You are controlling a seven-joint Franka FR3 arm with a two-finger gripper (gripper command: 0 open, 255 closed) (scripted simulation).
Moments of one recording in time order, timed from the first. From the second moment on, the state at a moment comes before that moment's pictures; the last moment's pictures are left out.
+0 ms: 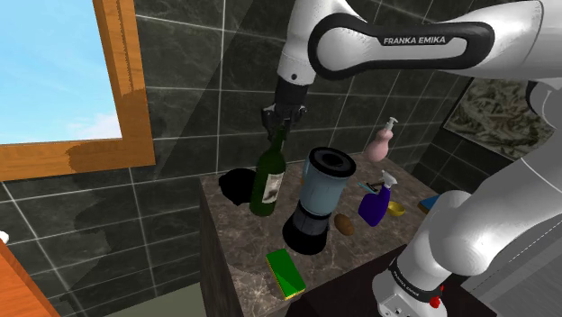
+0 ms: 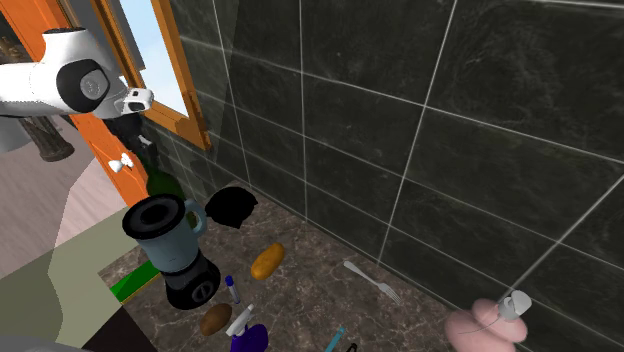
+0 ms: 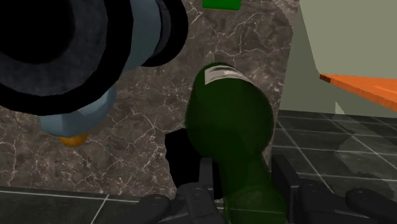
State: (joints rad) arm 0.23 -0.28 0.23 -2.07 0.02 1.88 0.54
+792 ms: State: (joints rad) arm 0.26 -0.27 0.29 -2.18 0.03 2.00 0.63
